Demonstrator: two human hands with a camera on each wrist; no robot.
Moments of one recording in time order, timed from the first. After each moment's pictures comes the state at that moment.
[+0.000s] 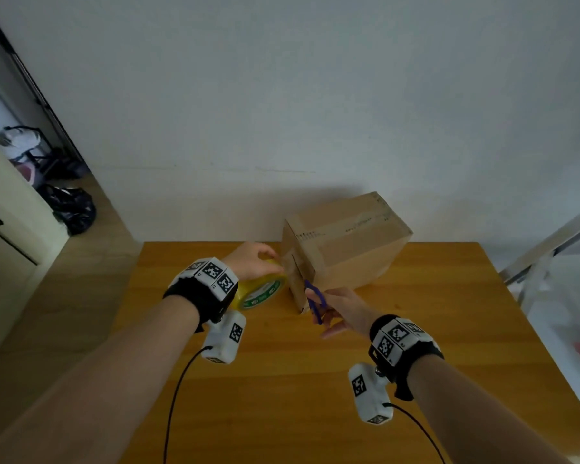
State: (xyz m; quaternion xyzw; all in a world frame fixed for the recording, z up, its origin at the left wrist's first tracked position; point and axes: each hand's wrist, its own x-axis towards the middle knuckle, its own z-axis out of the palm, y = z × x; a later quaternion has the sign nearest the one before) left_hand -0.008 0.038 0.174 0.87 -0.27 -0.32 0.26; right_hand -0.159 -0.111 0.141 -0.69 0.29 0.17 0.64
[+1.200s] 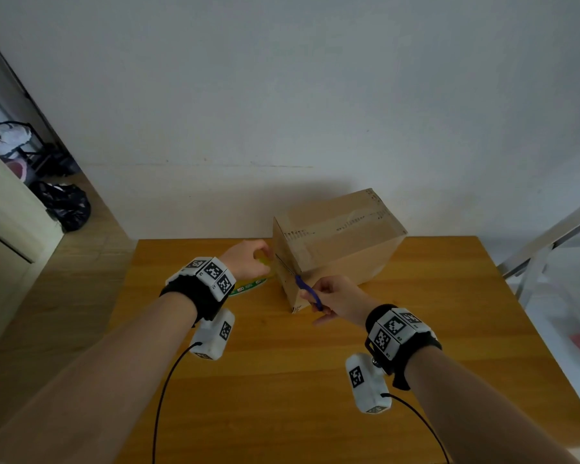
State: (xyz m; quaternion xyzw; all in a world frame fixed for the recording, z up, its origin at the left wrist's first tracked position) left_hand 0.010 0.038 0.151 0.88 -0.32 -0.28 0.22; right_hand -0.149 -0.110 0.148 -0.74 0.25 0.14 0.61
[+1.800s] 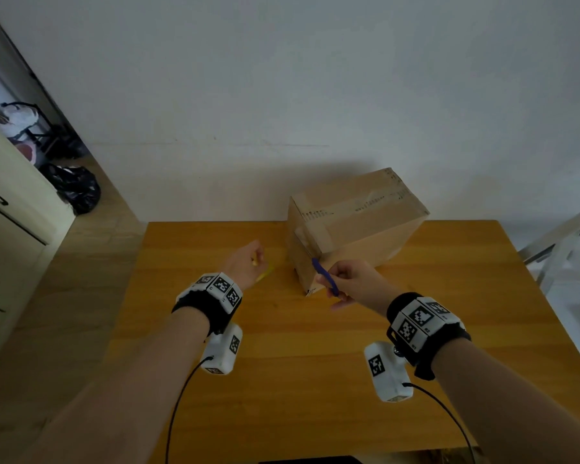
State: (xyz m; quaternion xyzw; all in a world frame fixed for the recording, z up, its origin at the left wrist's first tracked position) left_hand -0.003 0.068 0.096 0.90 -0.26 -0.19 0.28; right_hand -0.151 -0.112 0.146 -0.76 0.24 0.13 0.59
